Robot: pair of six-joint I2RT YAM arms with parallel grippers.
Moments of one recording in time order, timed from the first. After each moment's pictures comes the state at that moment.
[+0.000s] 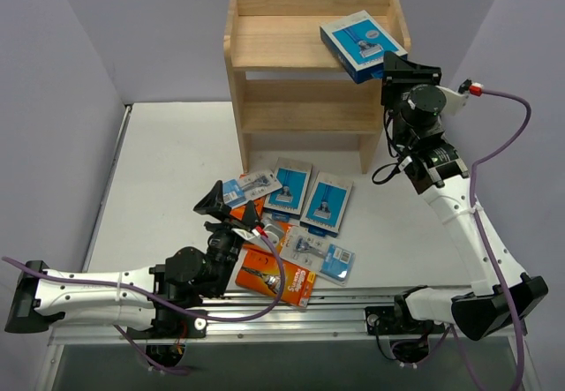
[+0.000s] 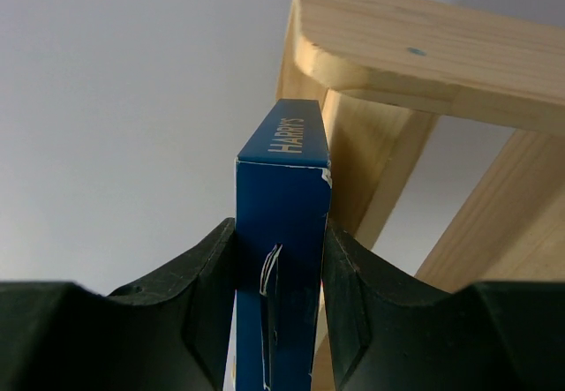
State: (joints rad) left arm -1.49 0.87 0.65 0.54 -1.14 1.06; right arm 0.35 1.25 1.43 -0.08 0.53 1.37
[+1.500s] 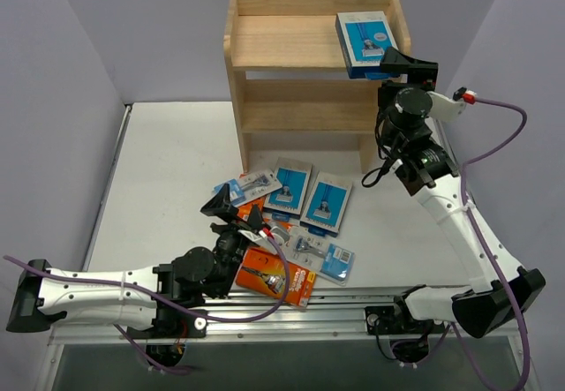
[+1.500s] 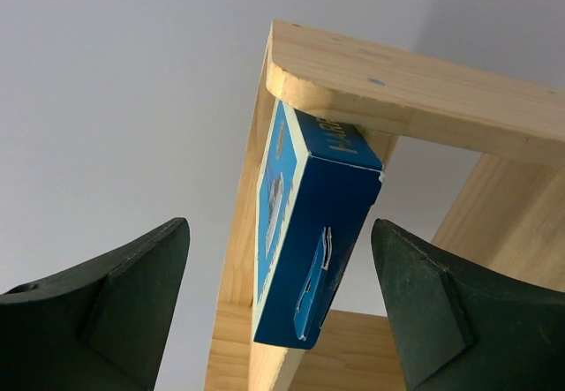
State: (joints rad) left arm -1.49 0.89 0.65 0.47 -1.12 0.97; right arm 0.42 1.28 1.40 -0.04 0.75 1.33
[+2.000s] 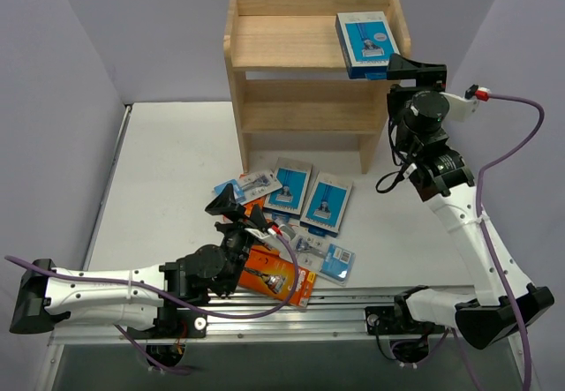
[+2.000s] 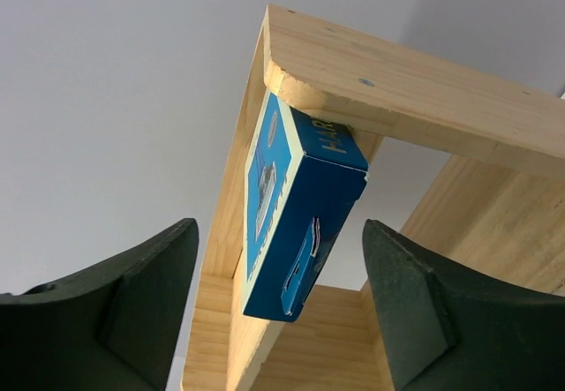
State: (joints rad) left arm -1.46 0.94 0.65 0.44 -1.12 0.97; right arm 0.36 1.21 1.40 -0.15 0.61 1.27
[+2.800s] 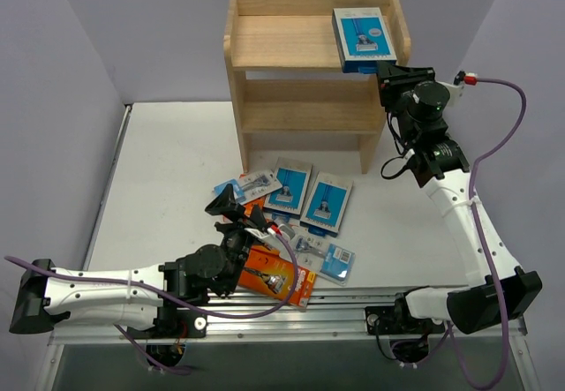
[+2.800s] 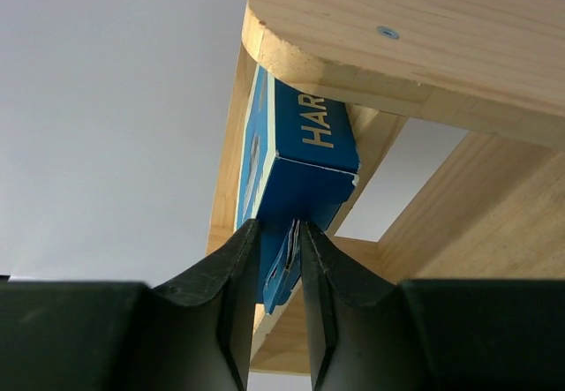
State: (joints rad) left arm -1.46 0.94 0.65 0.42 -1.12 0.95; right arm 0.25 1.29 1.40 -0.08 0.29 1.33
